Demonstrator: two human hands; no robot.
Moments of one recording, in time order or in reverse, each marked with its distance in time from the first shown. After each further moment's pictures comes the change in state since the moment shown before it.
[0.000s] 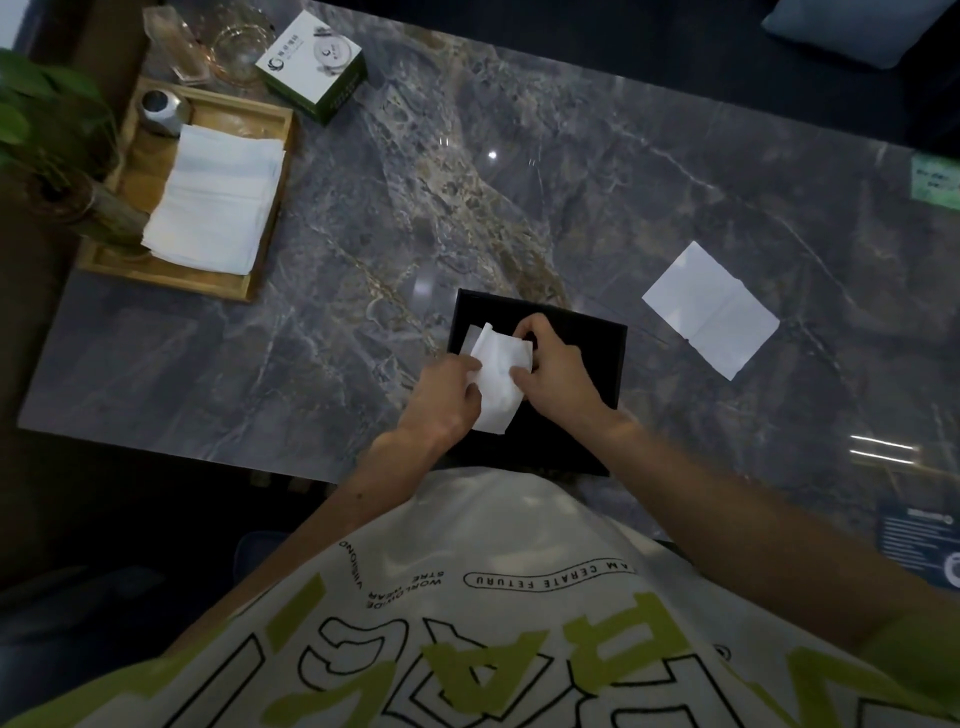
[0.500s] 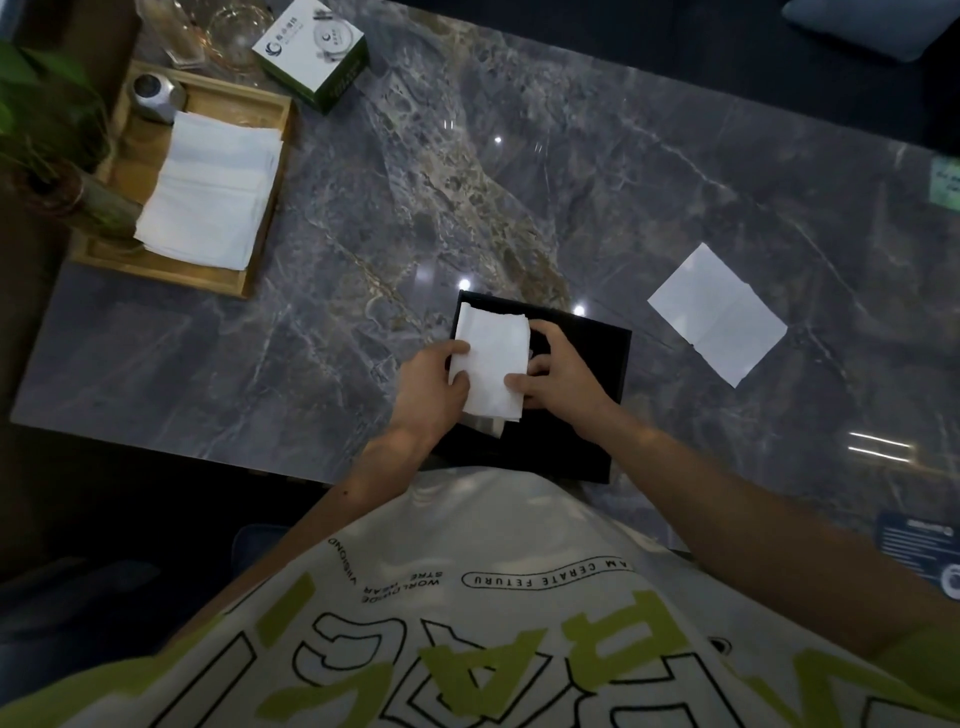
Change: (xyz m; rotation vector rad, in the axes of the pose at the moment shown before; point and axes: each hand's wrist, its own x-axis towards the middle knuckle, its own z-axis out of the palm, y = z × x) left_hand 0.010 -0.001 -0.008 -0.286 0.141 -0.126; right_hand 0.007 0.004 -0.008 0.391 -0.144 0.254
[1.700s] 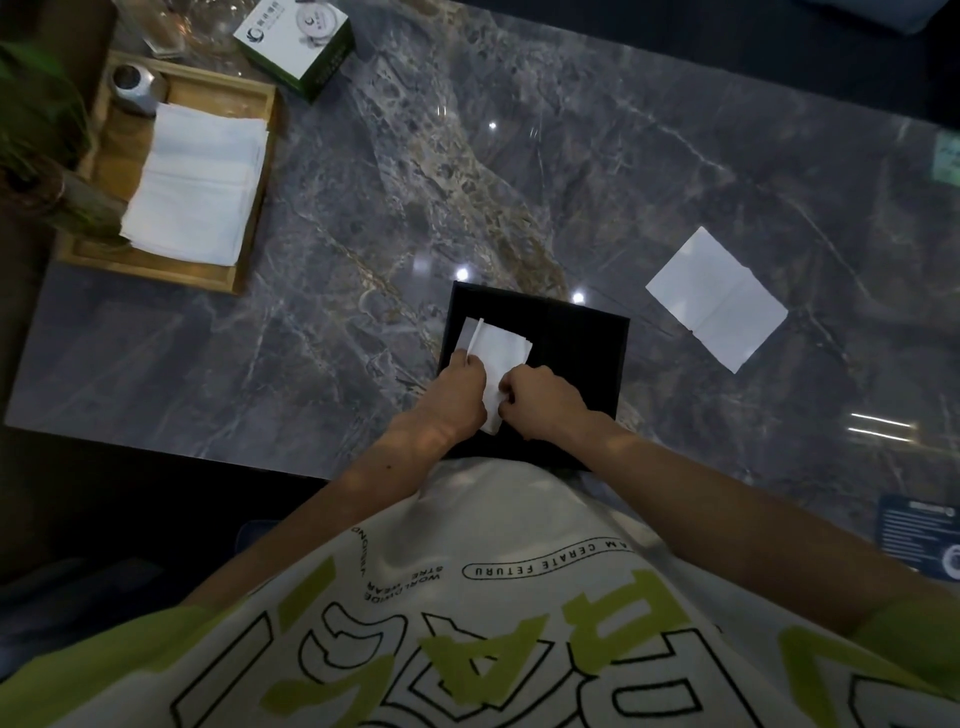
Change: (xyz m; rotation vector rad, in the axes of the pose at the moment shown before) left_hand 0.007 0.006 0.027 0.616 -0.414 0.094; right_hand -0.001 0.006 0.026 -0.925 -0.112 0.044
